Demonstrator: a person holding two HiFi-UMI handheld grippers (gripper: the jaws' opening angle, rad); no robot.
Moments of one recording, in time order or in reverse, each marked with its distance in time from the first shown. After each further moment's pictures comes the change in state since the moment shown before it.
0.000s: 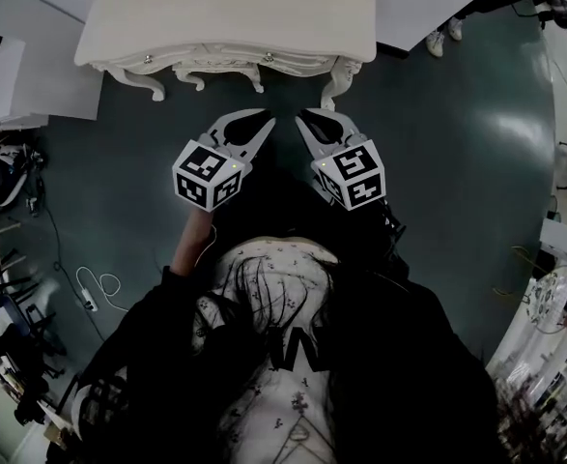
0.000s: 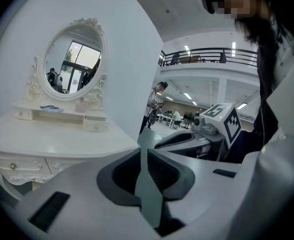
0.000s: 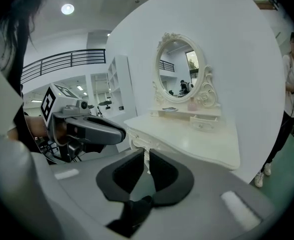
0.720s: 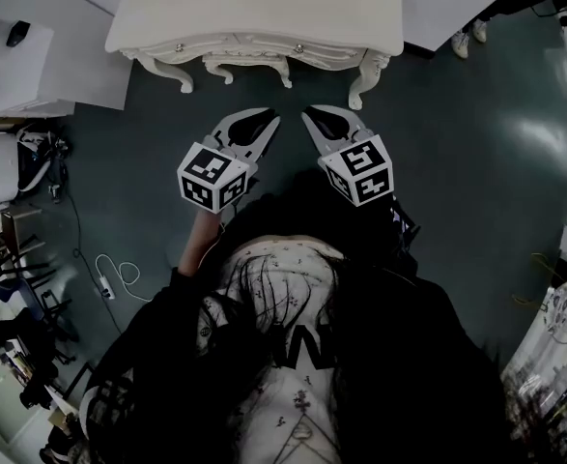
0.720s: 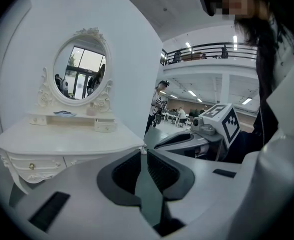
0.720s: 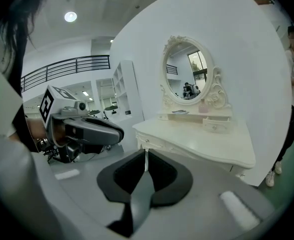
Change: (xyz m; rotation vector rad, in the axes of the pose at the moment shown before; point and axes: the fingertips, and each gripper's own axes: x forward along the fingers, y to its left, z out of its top) left arm -0.065 0.014 -0.008 0.020 0.003 0.080; right arm 0.020 0.059 0.010 0.013 -0.043 0.069
